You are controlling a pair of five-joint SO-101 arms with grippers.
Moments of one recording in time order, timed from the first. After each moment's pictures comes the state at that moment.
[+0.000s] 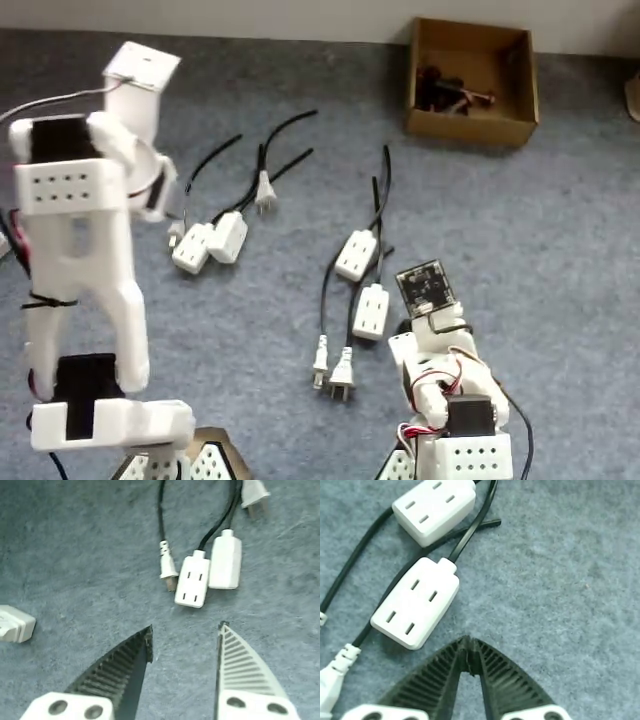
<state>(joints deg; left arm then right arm) -8.9 -5.1 -12.6 99.2 -15.9 -6.9 -103.4 95.1 63.9 21.0</state>
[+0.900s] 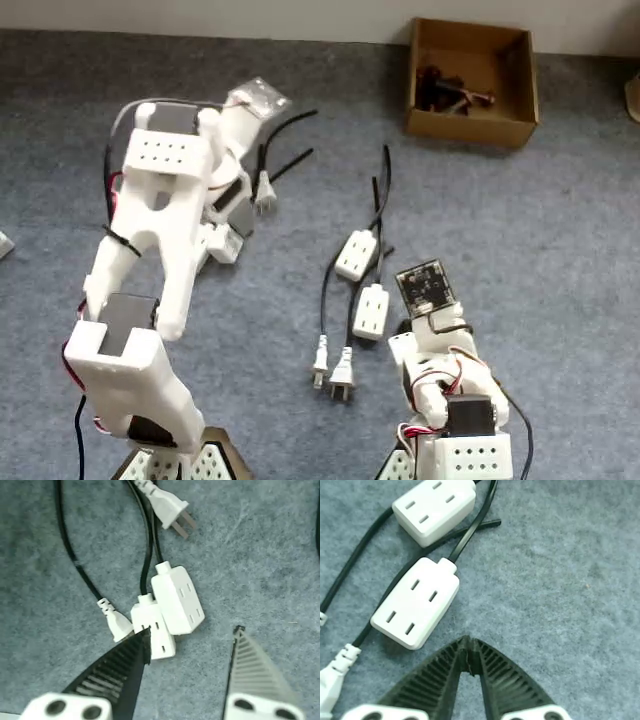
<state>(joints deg) -0.7 14.3 -16.5 91.4 -29.4 -6.9 -103.4 95.1 63.9 21.0</state>
